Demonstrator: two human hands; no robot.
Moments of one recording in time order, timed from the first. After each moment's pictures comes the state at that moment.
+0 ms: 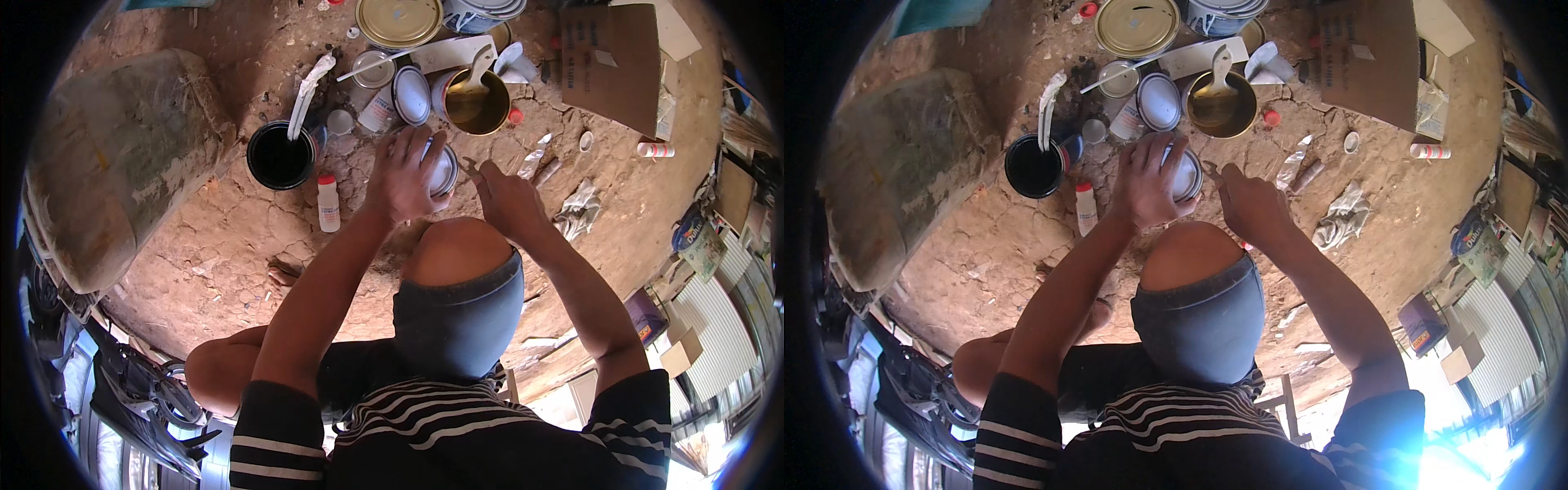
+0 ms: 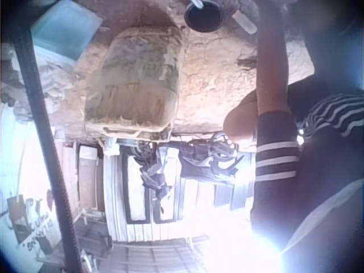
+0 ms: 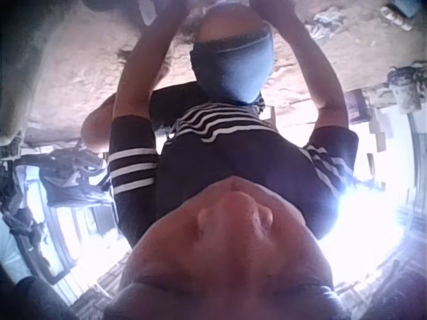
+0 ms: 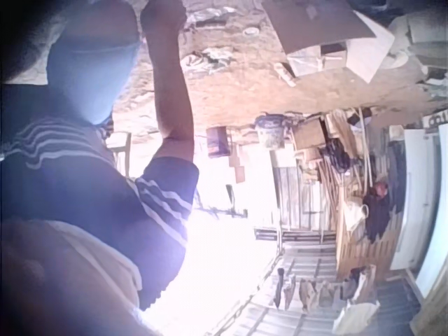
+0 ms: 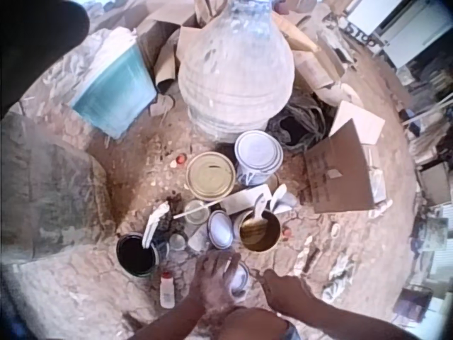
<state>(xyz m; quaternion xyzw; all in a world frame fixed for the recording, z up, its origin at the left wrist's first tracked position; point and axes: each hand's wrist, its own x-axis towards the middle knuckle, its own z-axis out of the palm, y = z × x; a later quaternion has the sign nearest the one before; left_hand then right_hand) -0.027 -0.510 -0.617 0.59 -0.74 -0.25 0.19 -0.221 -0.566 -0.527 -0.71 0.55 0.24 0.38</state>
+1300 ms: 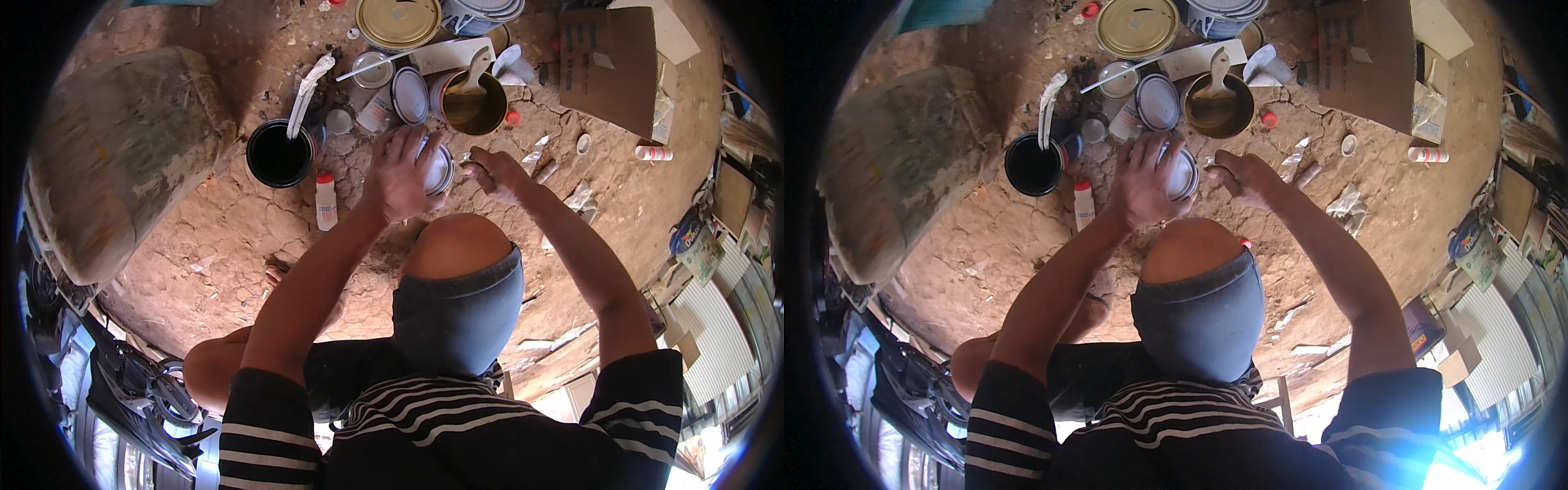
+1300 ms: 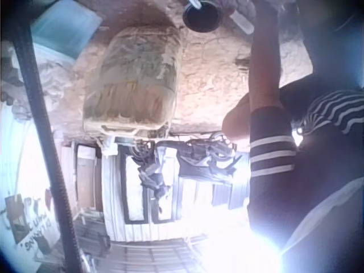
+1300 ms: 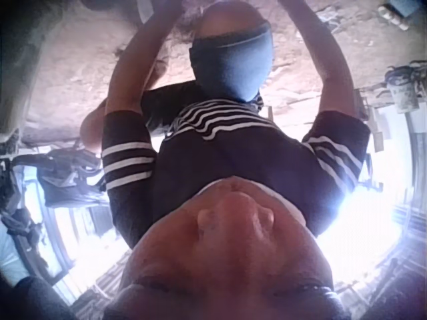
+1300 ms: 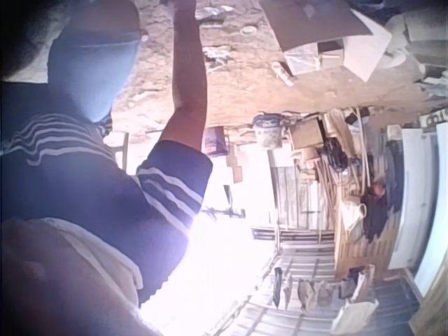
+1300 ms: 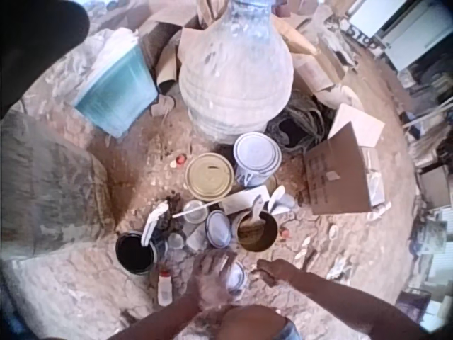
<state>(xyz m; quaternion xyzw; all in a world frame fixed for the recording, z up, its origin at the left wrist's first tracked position) -0.024 -0.510 -0.620 0.59 -0.74 -0.25 0.18 -0.263 -0.591 -0.612 -0.76 0.38 0.08 0.52</state>
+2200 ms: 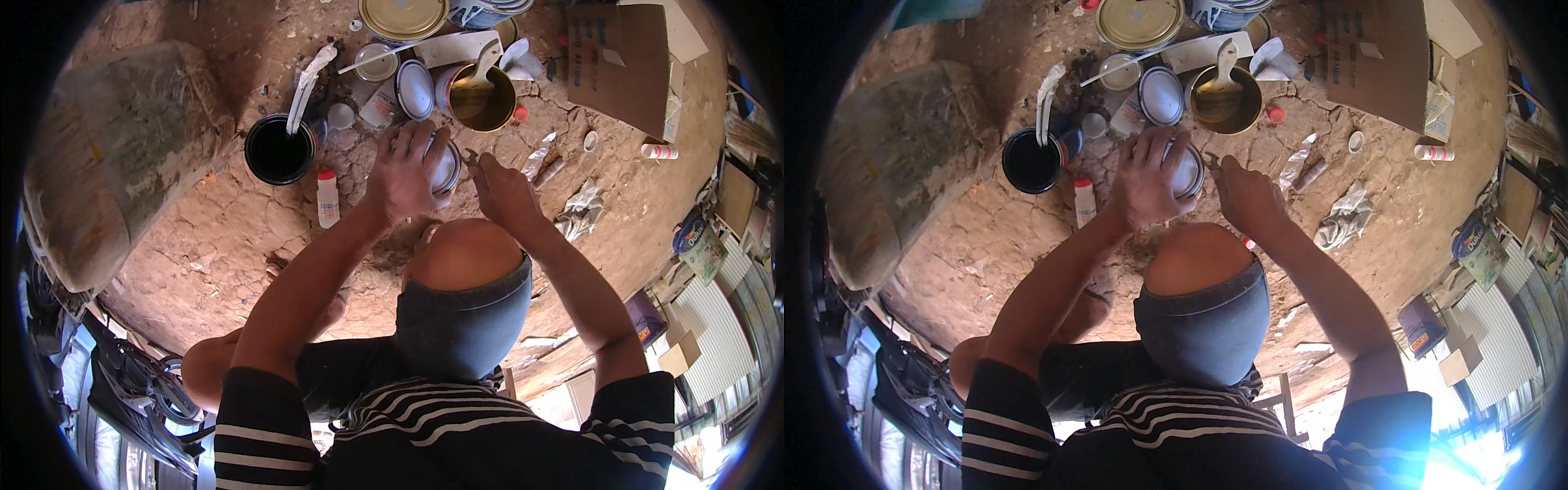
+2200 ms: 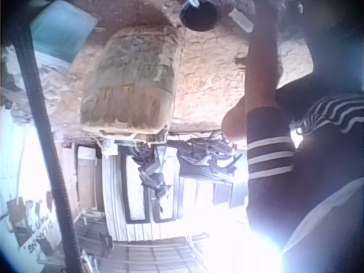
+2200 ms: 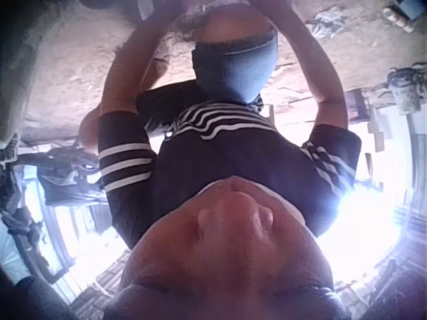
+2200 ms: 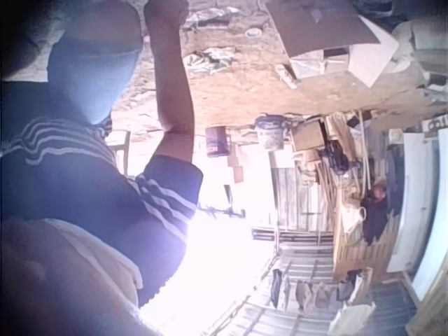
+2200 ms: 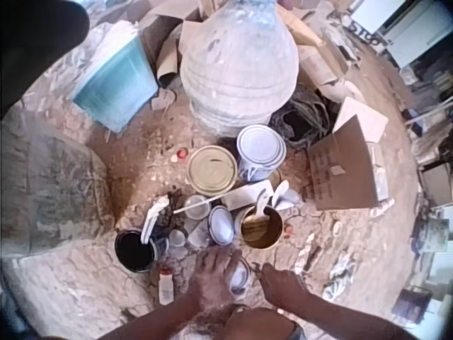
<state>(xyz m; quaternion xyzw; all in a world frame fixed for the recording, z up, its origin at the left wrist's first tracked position) -0.026 -0.509 -0.616 0.59 -0.74 -0.24 0.21 -0.225 -0.558 -0.558 -0.71 0.56 0.15 0.39</state>
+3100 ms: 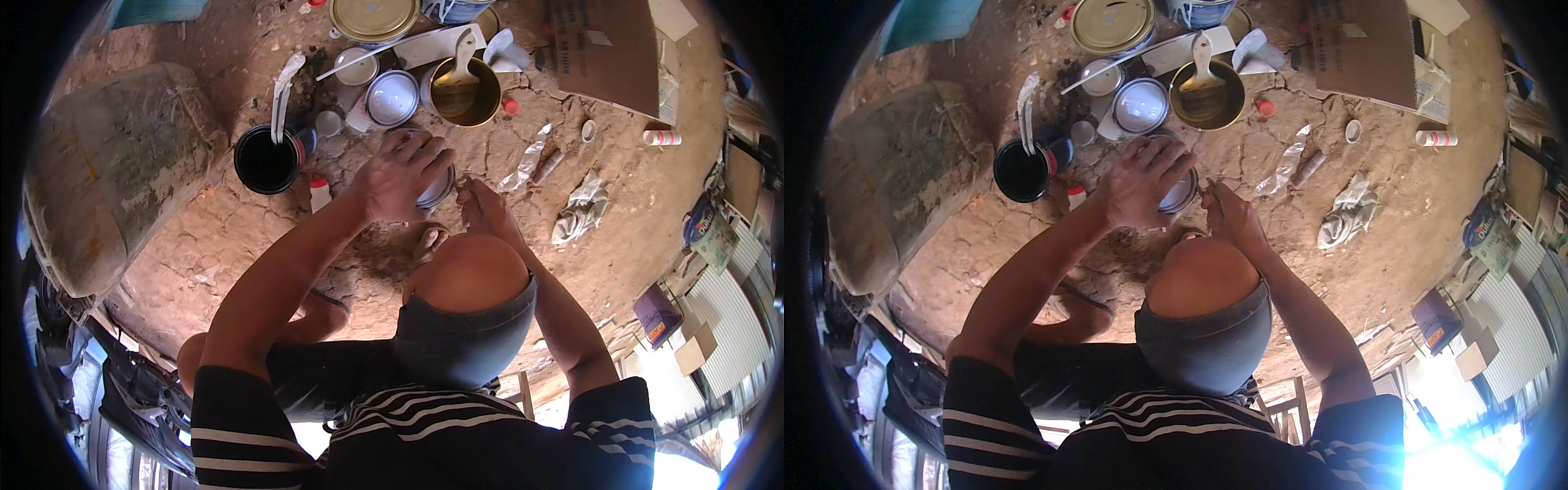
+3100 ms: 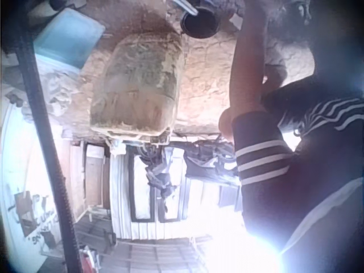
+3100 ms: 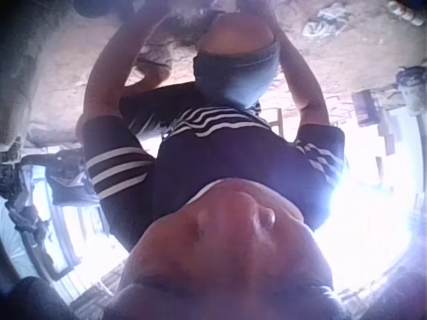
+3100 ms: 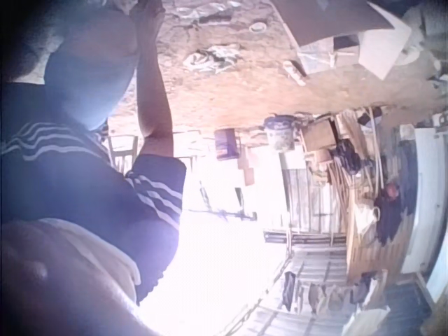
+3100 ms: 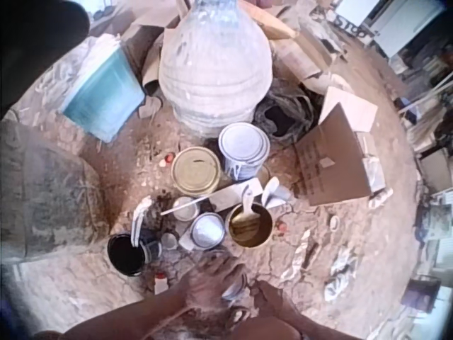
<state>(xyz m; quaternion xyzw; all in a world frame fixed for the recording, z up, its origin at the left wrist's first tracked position) -0.013 -0.522 -0.614 0.41 -0.86 -0.27 0.15 -0.240 -0.498 -0.569 -0.52 0.66 0.03 0.53</state>
